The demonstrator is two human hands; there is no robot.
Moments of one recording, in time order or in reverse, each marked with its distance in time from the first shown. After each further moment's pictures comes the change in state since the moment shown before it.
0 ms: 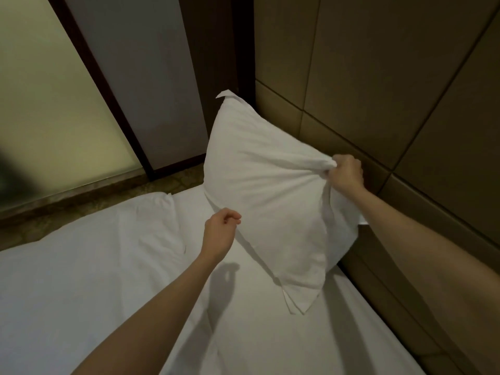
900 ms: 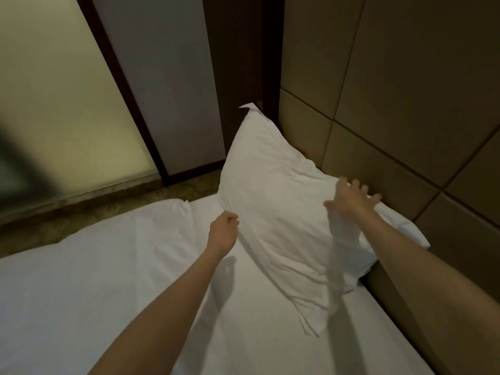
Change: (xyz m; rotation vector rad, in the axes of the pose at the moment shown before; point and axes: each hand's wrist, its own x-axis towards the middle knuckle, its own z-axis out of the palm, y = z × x) left_hand 0.062 -0.033 -0.032 0.083 -0.014 -0.121; right_hand 0.016 -0.005 0.074 -0.549 -0.274 0.074
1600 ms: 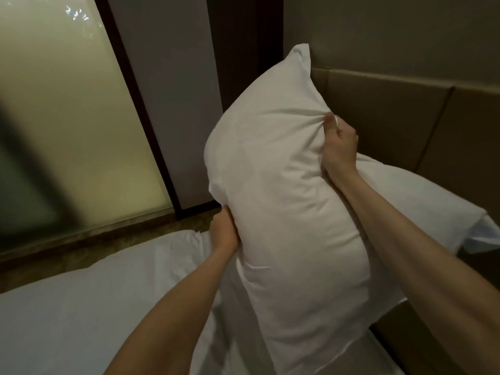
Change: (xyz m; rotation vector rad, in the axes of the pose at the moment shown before) left_hand -0.063 0.109 -0.038 0.113 0.436 0.224; right_hand -0.128 -0.053 -0.222 1.338 0.626 -0.519
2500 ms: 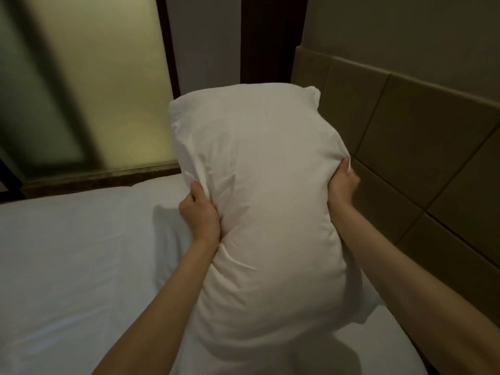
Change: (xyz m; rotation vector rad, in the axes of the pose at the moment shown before) left_hand -0.327 -0.008 -0.290 -0.839 0.386 -0.251; right_hand -0.336 -0.173 -0.122 -0.019 0.198 0.426
